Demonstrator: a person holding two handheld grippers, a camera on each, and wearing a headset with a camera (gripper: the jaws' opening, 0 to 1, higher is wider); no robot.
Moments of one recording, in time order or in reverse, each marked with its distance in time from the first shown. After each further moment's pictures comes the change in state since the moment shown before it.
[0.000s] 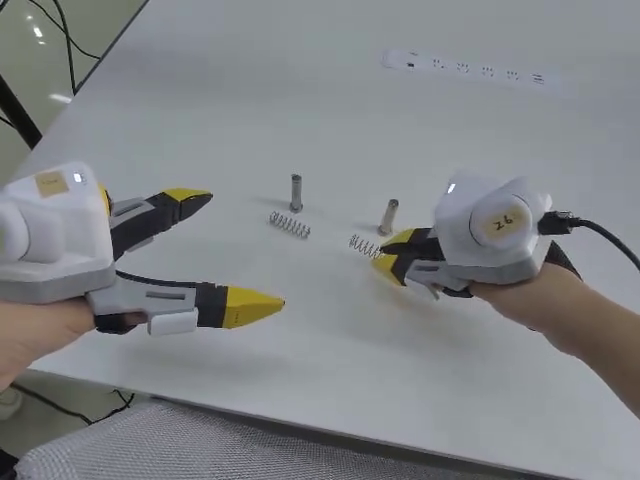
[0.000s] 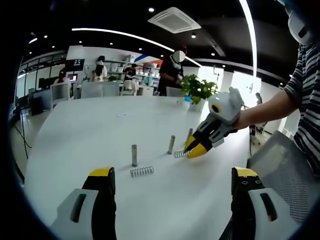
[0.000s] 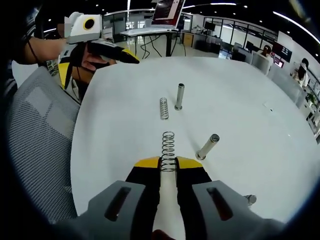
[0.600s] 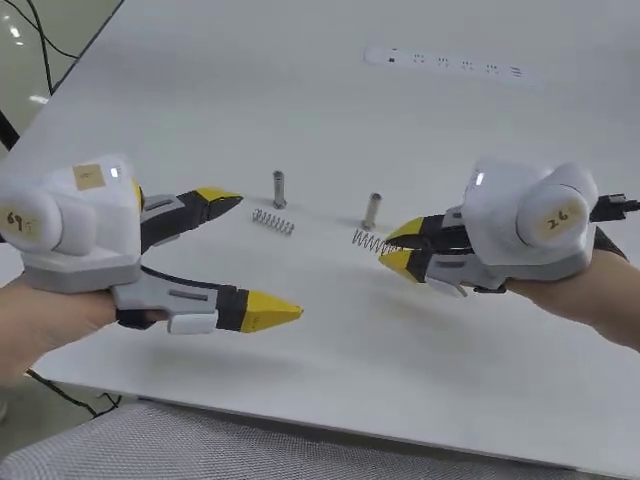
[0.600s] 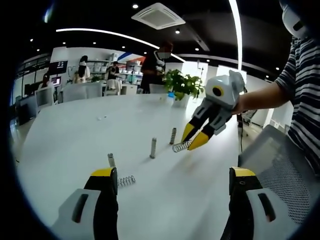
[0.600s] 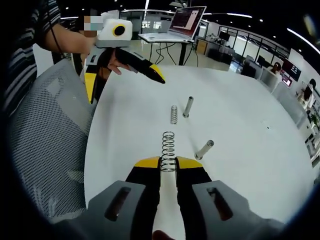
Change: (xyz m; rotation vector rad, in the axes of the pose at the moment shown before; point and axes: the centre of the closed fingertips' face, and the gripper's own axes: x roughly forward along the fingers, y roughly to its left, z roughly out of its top) left arm 0.033 -0.030 0.005 0.070 0.037 -0.141; right arm -0.042 0.015 0.012 -0.150 -0.026 0.057
